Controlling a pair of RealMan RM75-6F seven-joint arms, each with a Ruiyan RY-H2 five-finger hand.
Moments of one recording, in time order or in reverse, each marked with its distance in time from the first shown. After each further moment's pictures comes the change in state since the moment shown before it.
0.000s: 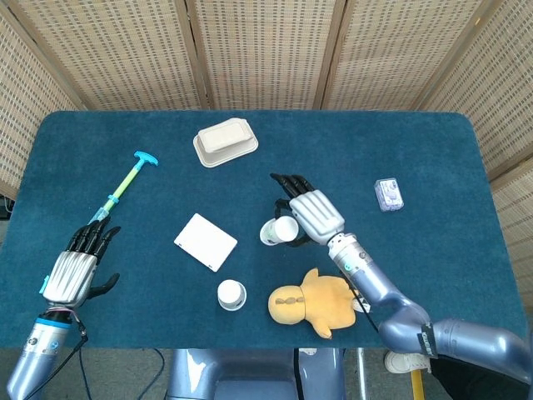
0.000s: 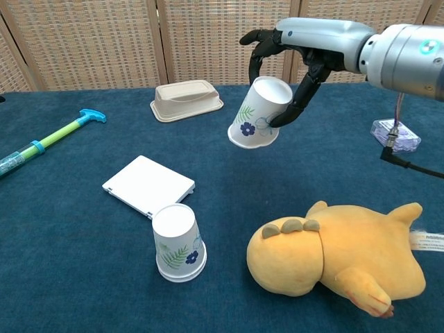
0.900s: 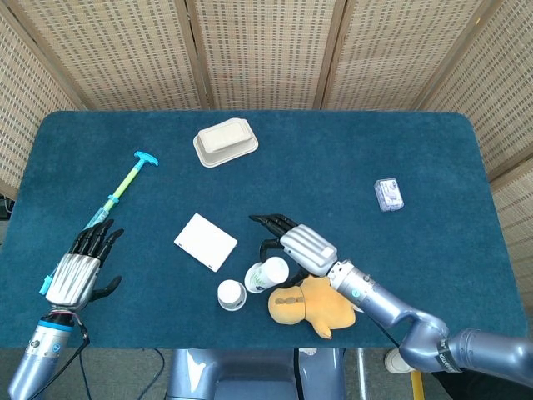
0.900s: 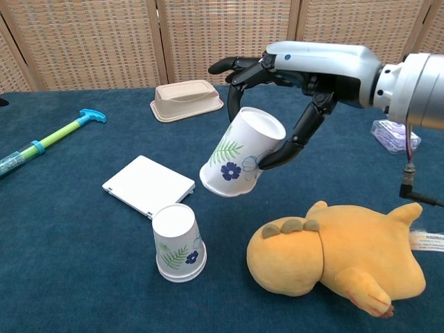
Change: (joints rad) left arm 0.006 -0.006 0.002 -0.003 0.012 -0.005 0.019; right arm -0.015 0.037 -0.134 -0.001 -0.382 0.031 0.491
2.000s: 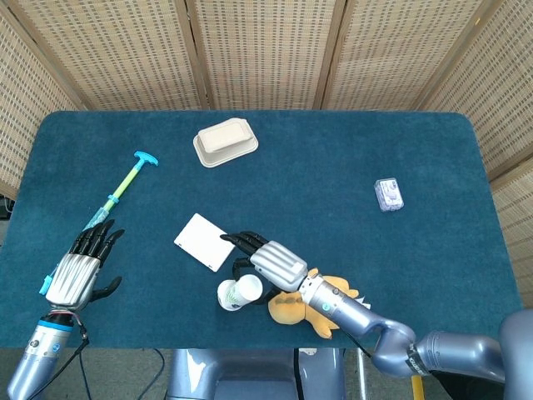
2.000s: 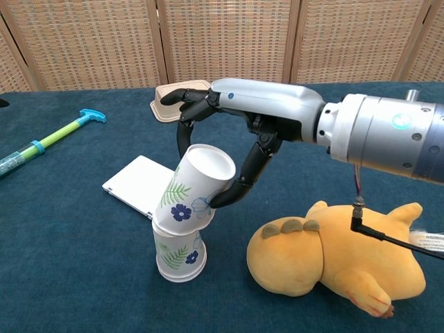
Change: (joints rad) left arm 0.001 0.007 0.000 -0.002 0.006 -0.008 -0.016; right arm 0.050 -0.158 -0.012 0.015 0.060 -0.014 -0.149
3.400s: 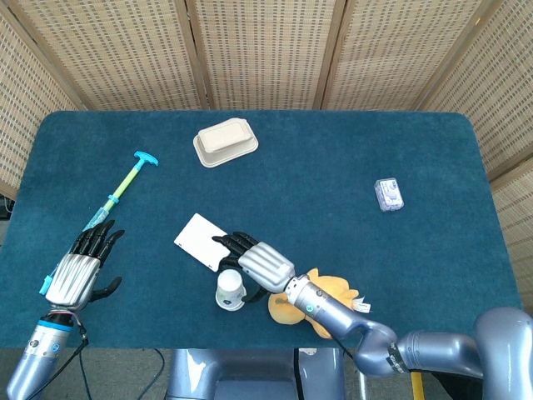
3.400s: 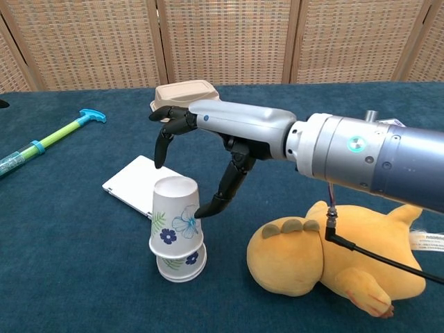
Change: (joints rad) left arm -0.001 0.007 -0.001 -0.006 -0.004 -0.008 -0.003; right arm 0.029 -0.105 0.019 0.050 0.108 -0.026 -0.181
